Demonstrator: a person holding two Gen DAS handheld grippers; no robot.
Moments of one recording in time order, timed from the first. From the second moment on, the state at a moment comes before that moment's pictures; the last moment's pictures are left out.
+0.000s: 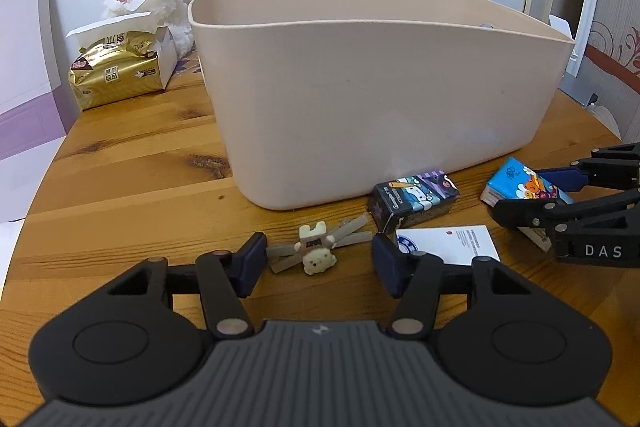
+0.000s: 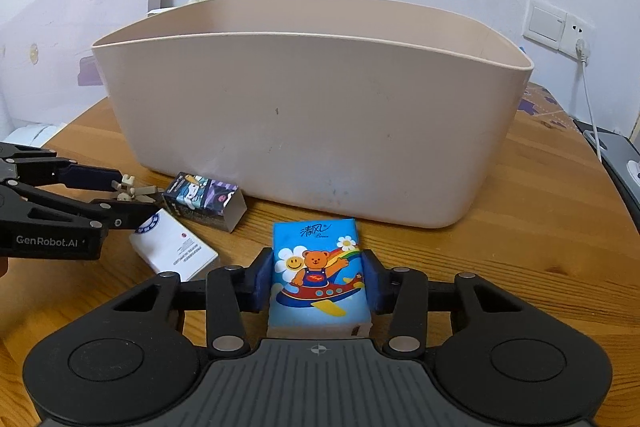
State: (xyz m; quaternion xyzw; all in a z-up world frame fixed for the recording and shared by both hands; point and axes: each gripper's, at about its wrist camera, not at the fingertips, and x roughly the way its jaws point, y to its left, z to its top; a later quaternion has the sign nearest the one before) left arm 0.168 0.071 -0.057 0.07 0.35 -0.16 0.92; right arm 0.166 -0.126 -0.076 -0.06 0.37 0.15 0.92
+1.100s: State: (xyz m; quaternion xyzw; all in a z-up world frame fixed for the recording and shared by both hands) left arm 0.117 0.068 0.063 0.09 0.21 -0.15 0.96; right arm 0.118 -0.179 0.042 -0.04 0.22 0.14 0.96
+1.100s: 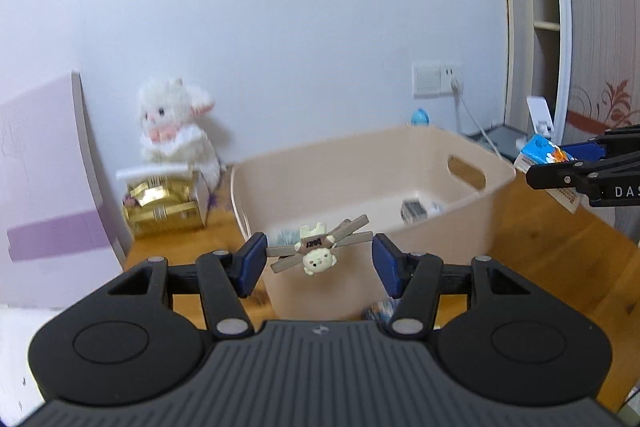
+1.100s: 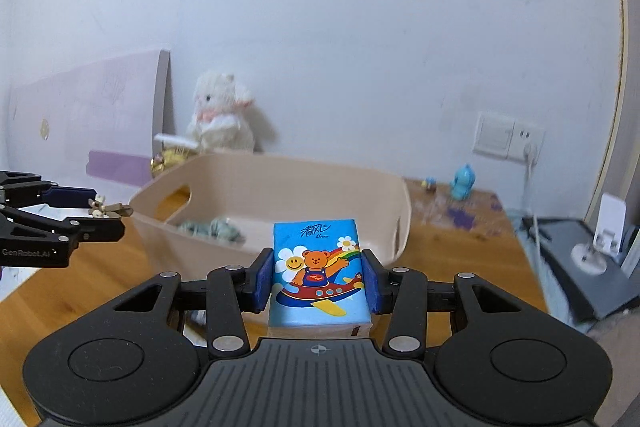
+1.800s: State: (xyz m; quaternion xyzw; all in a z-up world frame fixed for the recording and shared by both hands) left arm 0.226 0.023 0.063 0.09 0.25 -0.14 0.95; right arm 0.204 -0.175 0.065 -0.04 0.21 0.10 0.97
